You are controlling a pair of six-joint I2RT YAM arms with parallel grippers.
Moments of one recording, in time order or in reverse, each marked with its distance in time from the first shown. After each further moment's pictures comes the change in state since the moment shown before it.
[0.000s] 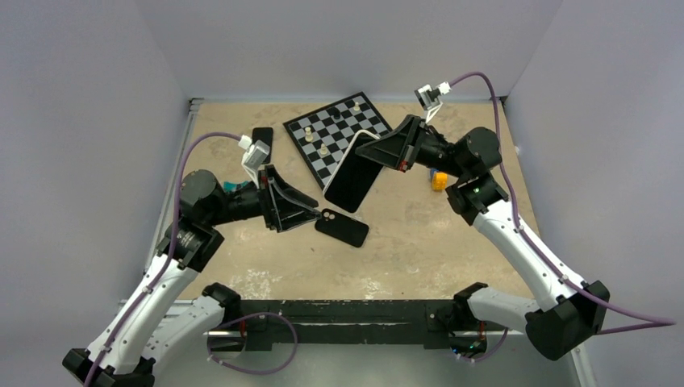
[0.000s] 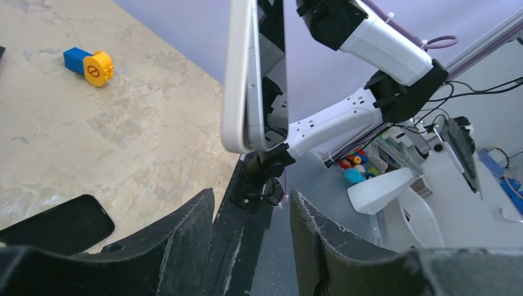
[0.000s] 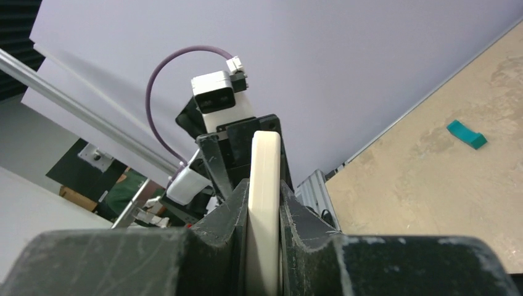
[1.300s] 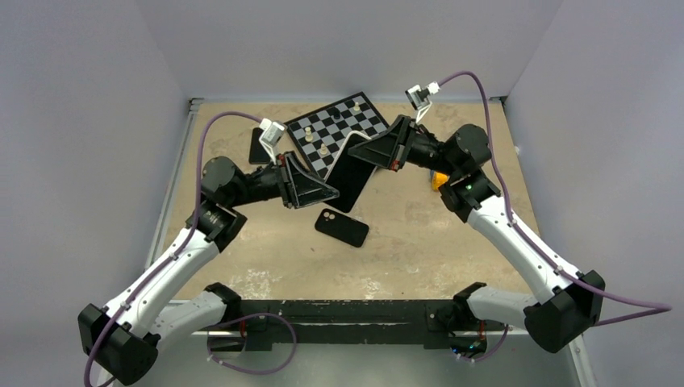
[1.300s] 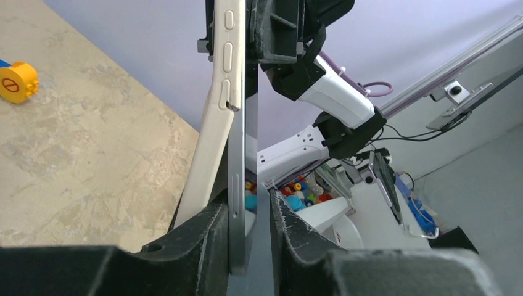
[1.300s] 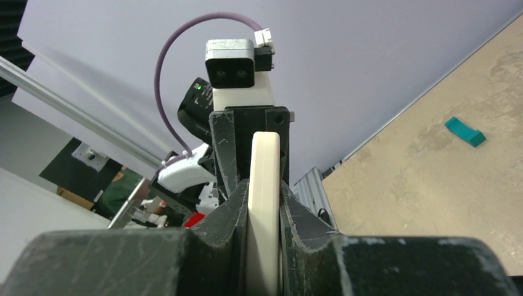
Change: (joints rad) left arm -0.056 0.192 -0.021 0.432 -0.016 -0.375; right arm 0.039 0.046 0.002 -0.006 0.042 -0.020
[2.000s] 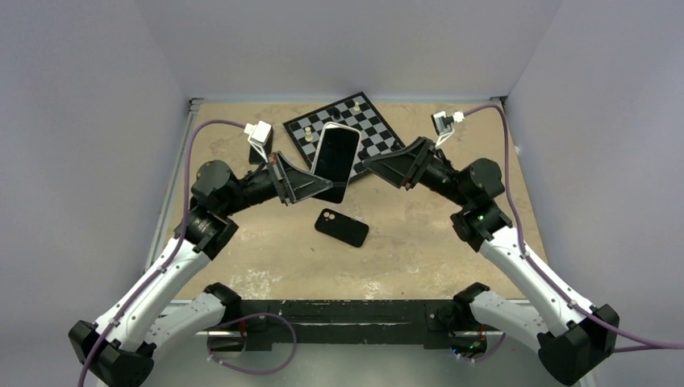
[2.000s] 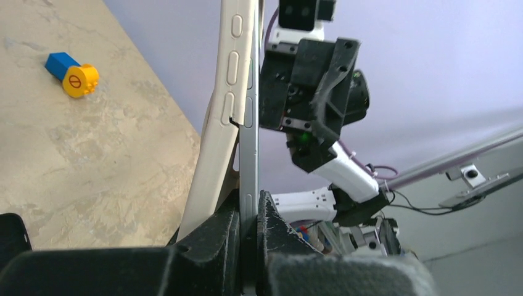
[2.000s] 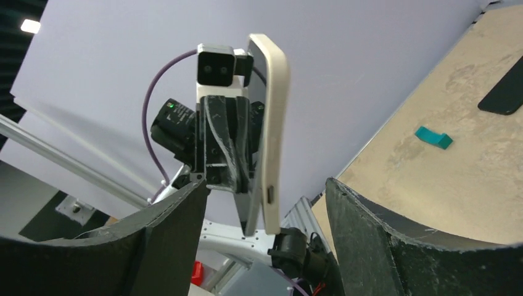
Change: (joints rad) left arm -0.012 -0.065 0.023 -0.195 -0.207 -0.050; right arm 0.001 -0.204 -0.228 0.016 0.195 -0.004
